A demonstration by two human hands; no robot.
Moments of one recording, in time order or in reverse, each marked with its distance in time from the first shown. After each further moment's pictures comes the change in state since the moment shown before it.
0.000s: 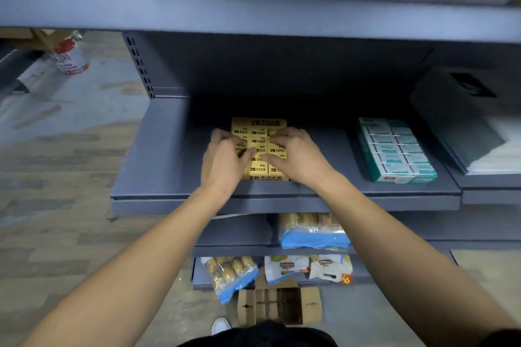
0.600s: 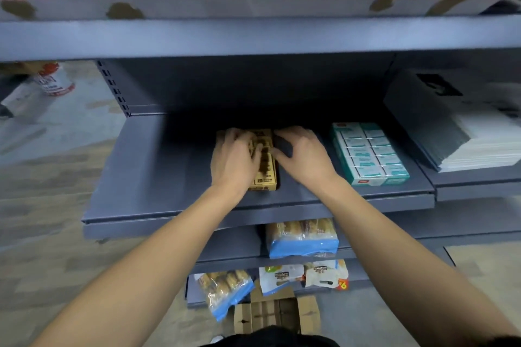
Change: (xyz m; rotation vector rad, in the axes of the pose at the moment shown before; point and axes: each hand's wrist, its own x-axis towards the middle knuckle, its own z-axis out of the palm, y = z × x) left_hand 0.014 0.063 0.032 0.145 0.016 0.146; right_hand -0.012 0.046 -0.028 0.059 0.229 0.069
